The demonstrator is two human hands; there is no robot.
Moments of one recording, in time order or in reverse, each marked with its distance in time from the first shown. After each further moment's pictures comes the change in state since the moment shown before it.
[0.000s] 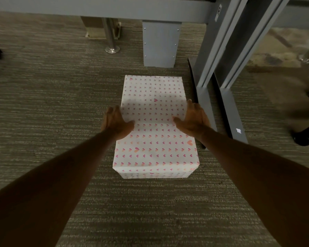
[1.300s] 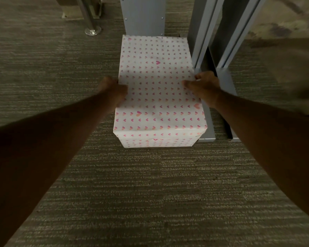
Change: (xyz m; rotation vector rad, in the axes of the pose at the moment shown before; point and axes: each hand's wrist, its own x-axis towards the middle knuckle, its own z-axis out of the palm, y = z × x) left_hand 0.063 0.088 0.024 -0.494 -0.111 -0.272; right_hand 0.081 0.071 -0.032 0.521 0.011 0.238
